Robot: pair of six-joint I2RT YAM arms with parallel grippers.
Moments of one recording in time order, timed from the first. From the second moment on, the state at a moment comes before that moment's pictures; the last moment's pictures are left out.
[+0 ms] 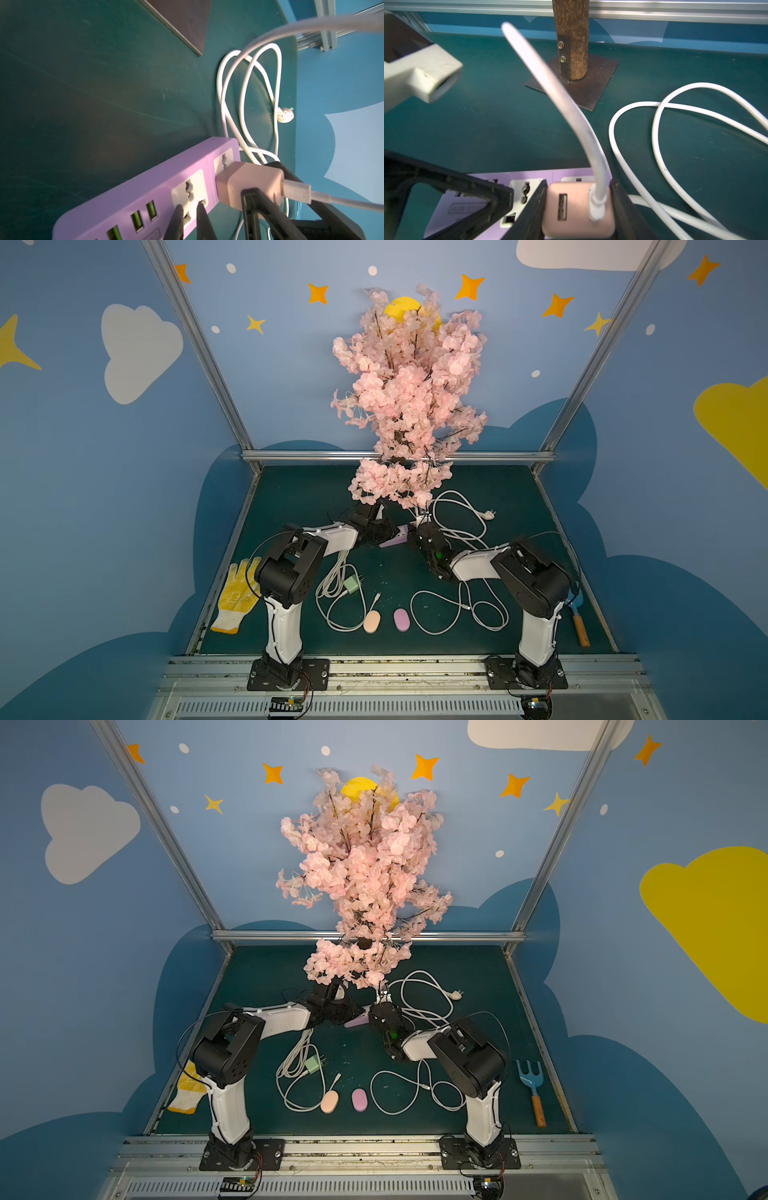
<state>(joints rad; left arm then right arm) -0.47 1.96 1.13 0.04 0.36 -0.79 0.78 1.94 0.85 0.58 0.39 0.26</state>
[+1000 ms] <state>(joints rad) -0.47 1.96 1.12 0.06 0.39 -0.79 0.76 1.46 0.56 -0.02 0.06 0.36</state>
